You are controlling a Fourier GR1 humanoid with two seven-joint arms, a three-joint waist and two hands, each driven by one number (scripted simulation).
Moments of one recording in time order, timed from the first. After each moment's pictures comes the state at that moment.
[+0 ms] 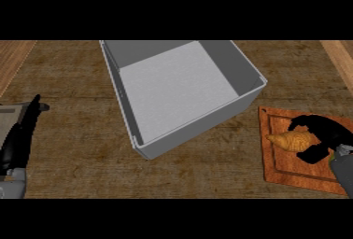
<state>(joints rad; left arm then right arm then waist) -0.07 0.37 0.13 -1.35 -0.20 0.13 0.04 -0.27 -0.54 0.10 -1.13 0.75 0.40 0.14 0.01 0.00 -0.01</state>
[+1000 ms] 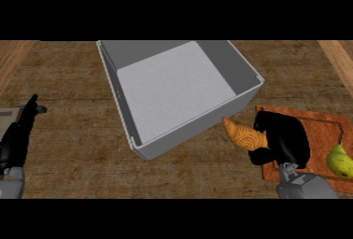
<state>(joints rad) -0.08 0.36 0.16 -1.35 -0.22 0.11 0.07 -0.15 -0.24 0.27 -1.65 1.11 0.10 0.57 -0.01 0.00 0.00</state>
